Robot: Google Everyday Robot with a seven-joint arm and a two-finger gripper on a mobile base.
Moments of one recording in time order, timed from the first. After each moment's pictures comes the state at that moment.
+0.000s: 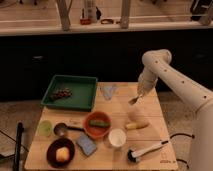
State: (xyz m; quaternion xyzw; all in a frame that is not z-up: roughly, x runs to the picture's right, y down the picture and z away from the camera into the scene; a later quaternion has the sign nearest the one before) arm 0.238 0.045 0.840 -0.31 -0.14 -0.27 0.90
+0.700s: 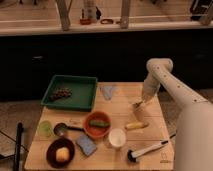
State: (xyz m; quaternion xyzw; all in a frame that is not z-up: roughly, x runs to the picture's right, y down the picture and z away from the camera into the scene) arm 0.272 0.086 0.897 -0.35 -0.15 -0.21 0.90
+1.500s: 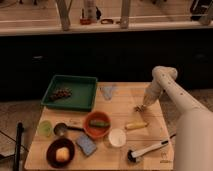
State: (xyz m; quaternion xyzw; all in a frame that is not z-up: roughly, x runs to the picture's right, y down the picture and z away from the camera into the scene) arm 0.287 0.113 0.924 -0.34 -0.17 -0.17 0.91
